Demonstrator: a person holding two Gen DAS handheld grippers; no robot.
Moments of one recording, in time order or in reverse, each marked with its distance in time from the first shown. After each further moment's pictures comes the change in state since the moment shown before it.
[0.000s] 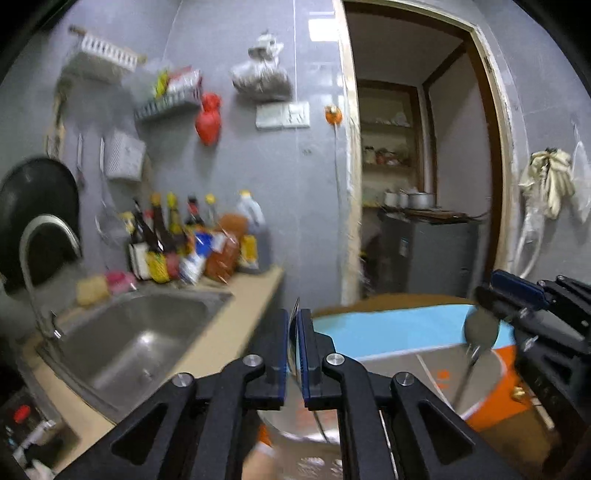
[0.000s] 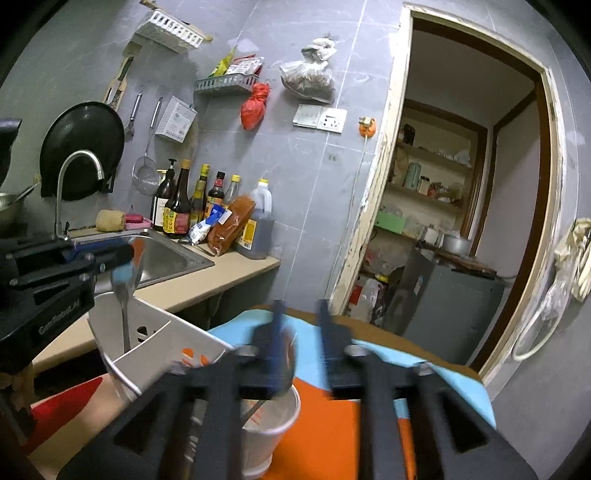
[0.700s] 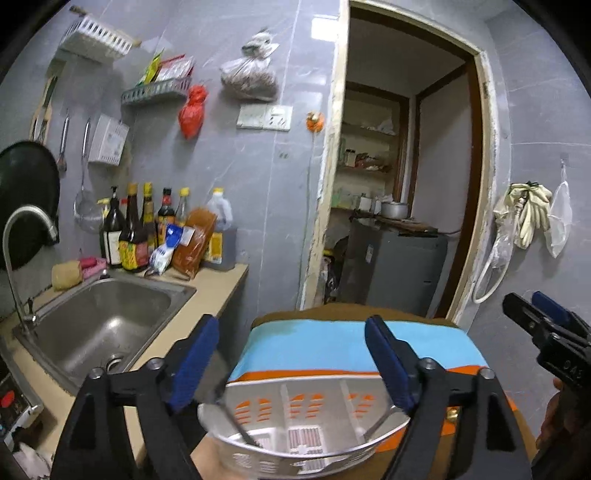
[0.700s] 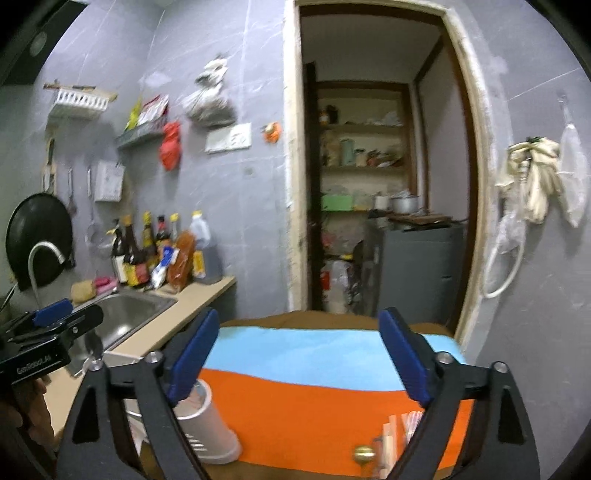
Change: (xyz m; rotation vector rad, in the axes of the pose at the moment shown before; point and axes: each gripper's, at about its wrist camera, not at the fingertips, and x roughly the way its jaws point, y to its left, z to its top) left arm -0.030 -0.032 0.036 -0.078 0.011 -0.102; right arm -0.053 -0.107 -0.002 0.311 -0.008 -0.135
